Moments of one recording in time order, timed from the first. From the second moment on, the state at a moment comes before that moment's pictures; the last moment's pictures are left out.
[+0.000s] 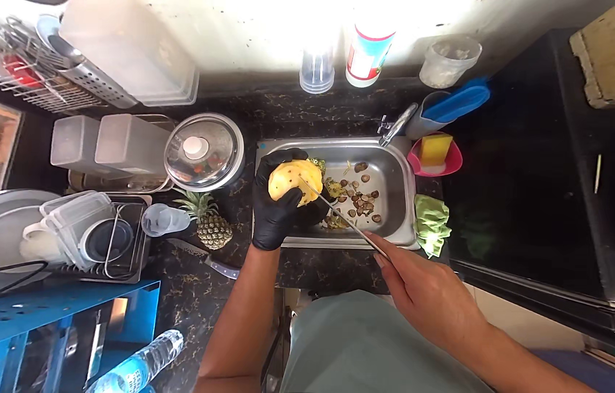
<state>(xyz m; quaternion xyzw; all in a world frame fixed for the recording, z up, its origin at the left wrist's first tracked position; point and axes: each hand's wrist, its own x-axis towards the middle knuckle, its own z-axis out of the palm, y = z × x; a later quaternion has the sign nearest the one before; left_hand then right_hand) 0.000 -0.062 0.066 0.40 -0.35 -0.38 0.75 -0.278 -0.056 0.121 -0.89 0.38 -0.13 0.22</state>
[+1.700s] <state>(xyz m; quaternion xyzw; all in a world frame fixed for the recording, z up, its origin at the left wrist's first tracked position) 0.025 -0.063 0.087 0.39 -0.51 -0.51 0.57 -0.308 -0.074 0.140 -0.89 0.35 -0.09 0.27</state>
